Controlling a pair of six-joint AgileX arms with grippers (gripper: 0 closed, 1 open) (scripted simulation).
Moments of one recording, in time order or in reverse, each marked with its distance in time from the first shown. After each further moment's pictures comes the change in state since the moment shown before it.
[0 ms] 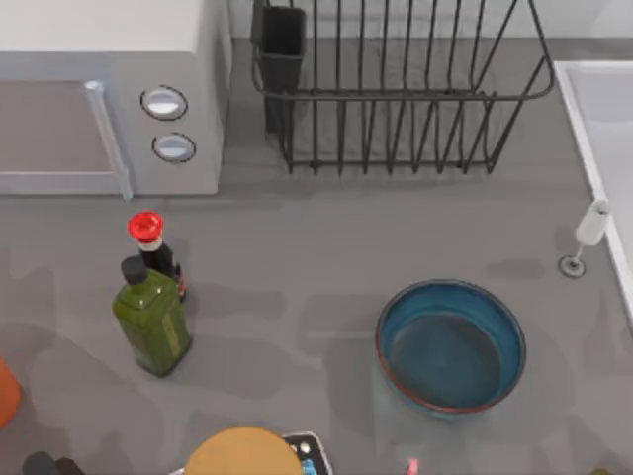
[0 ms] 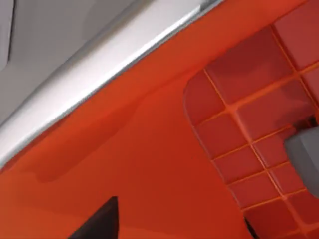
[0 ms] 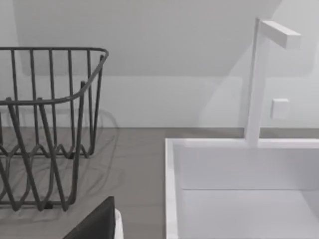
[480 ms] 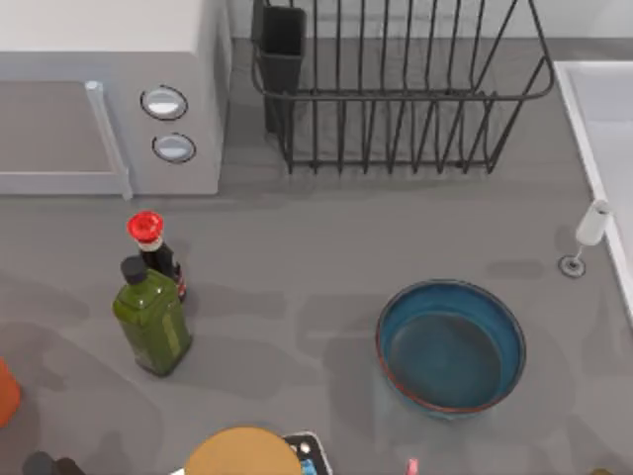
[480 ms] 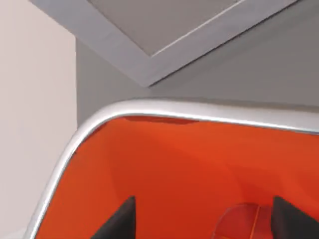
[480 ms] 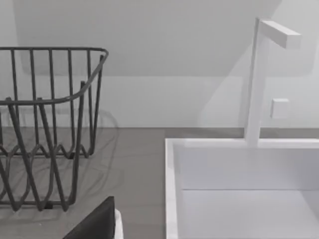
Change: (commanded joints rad) left arm -0.177 -0.539 -0.427 0.394 -0.024 -0.926; right arm 0.000 0.000 0.000 0.000 0.000 0.000
